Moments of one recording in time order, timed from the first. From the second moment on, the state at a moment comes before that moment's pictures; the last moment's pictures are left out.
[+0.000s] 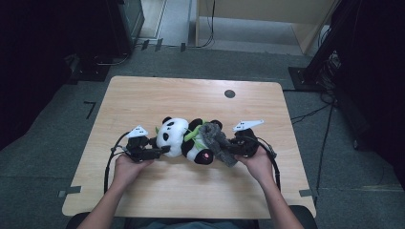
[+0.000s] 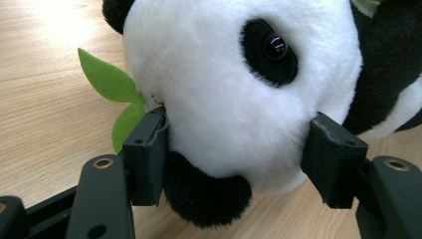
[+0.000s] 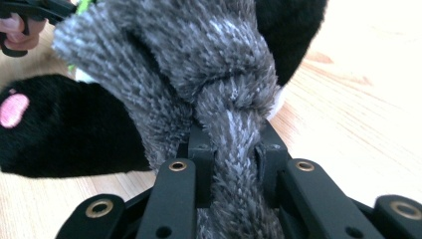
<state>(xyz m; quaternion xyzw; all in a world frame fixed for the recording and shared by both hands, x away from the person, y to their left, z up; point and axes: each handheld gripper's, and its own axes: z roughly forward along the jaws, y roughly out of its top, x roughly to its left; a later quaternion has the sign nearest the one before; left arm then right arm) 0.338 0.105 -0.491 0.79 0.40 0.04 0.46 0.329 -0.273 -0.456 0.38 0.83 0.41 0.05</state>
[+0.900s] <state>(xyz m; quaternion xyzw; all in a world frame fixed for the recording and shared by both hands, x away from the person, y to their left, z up) 0.337 0.105 -0.491 0.79 0.39 0.05 0.46 0.337 -0.293 -0.460 0.42 0.82 0.39 0.01</state>
